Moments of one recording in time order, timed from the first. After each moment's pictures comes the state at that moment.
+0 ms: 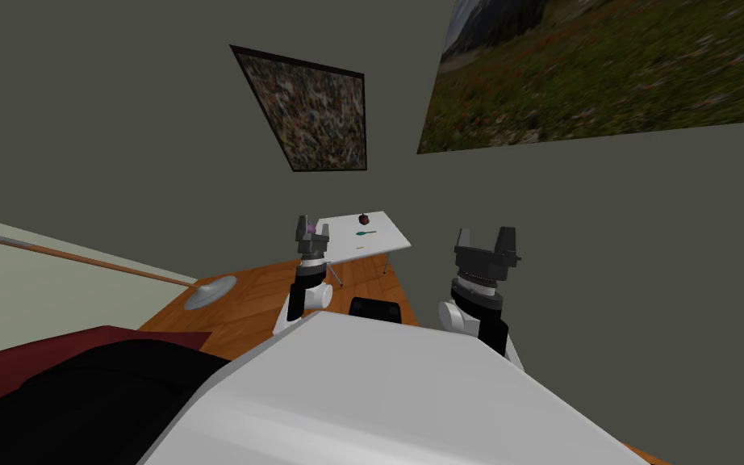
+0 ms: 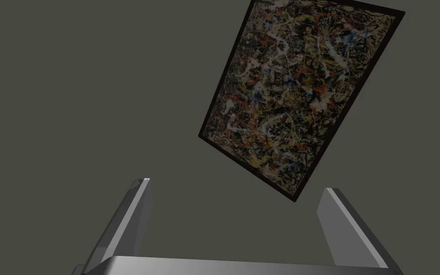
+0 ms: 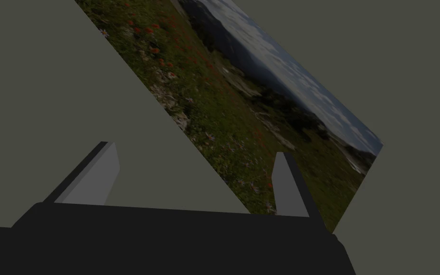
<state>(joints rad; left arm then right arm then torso) 0.53 -0.04 -0.06 -2.33 0.01 -0.43 0.15 0.53 -0.04 0.01 -2.34 0.02 -0.61 -0.07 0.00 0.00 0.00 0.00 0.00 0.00</state>
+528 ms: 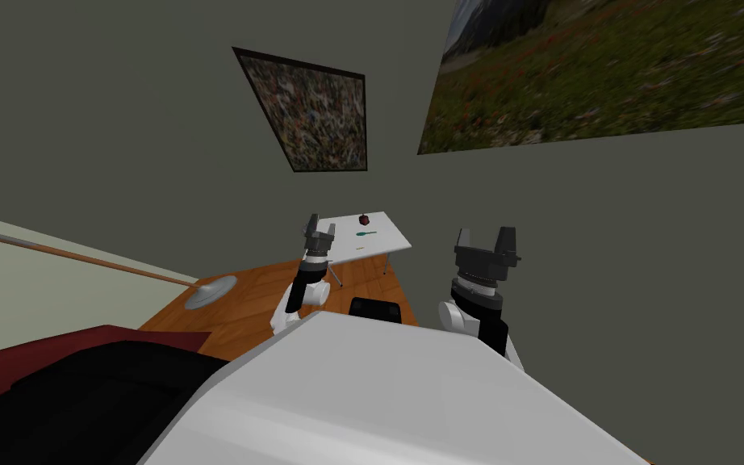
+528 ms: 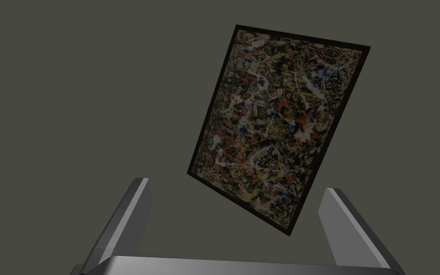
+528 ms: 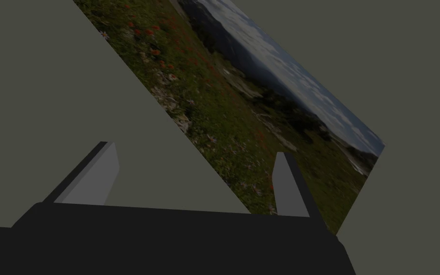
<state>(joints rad) 0.46 0.11 -0.06 -2.30 0.01 -0.37 0.16 0.53 -0.04 0.01 -2.34 0.02 -0.61 -0.07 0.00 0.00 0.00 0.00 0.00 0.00</state>
